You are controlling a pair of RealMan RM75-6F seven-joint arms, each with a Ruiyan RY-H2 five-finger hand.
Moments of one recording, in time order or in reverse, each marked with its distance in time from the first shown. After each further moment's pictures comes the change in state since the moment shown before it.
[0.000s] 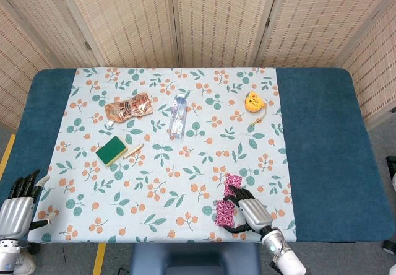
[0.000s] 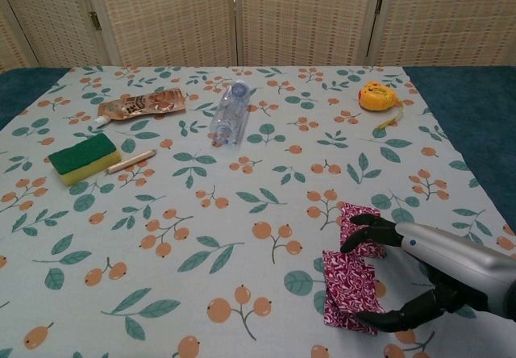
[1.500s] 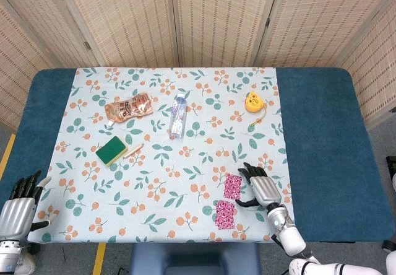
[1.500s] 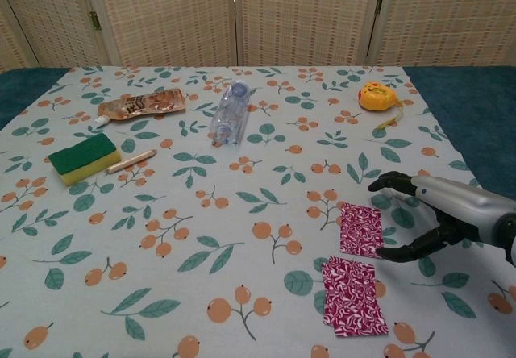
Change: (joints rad) left arm 0.002 0.008 0.006 -0.026 -0.003 -0.005 0.034; right arm 0.091 -0.006 0.135 0.135 0.189 -0.035 -0.105
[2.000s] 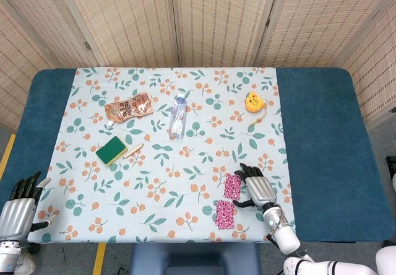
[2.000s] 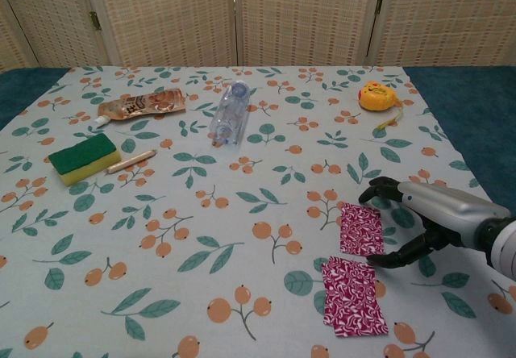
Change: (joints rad) left arm 0.000 -0.004 0.002 0.010 -0.004 -0.008 -0.010; right arm 0.025 -0.046 -0.013 0.044 0.014 0.013 -0.046
